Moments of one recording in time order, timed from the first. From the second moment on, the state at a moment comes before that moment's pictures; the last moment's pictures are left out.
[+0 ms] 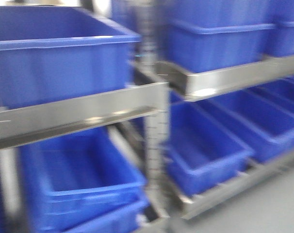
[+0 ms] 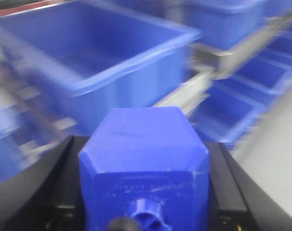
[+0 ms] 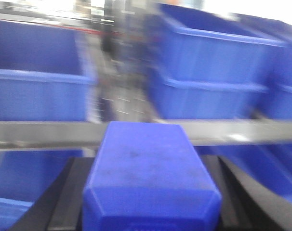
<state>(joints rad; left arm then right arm) -0.42 0.24 -0.41 0.40 0.47 -0.30 0.40 0.00 -0.34 -0.35 0.40 0.23</state>
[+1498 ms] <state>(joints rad) -0.42 0.24 -0.41 0.40 0.47 -0.30 0.40 0.00 -0.34 -0.35 0.40 0.23</state>
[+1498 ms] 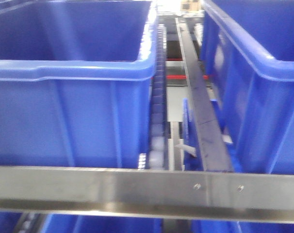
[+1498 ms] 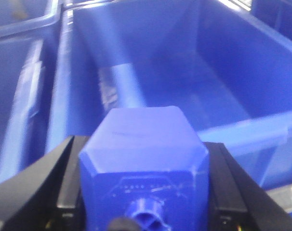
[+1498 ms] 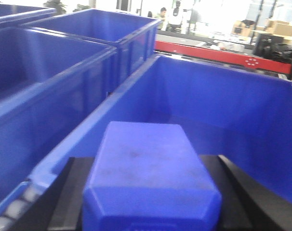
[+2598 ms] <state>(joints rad) -0.42 0.24 -0.41 0.40 0.46 -0.30 0.40 0.00 -0.34 -0.35 0.40 0.23</state>
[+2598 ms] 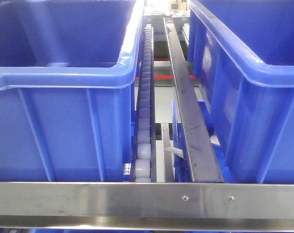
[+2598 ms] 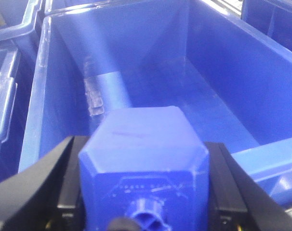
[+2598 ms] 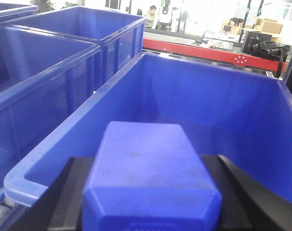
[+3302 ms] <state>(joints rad) -0.42 1.00 -0.94 0.15 0.57 -0.30 0.40 0.00 -0.34 -0.35 0.40 0.23</state>
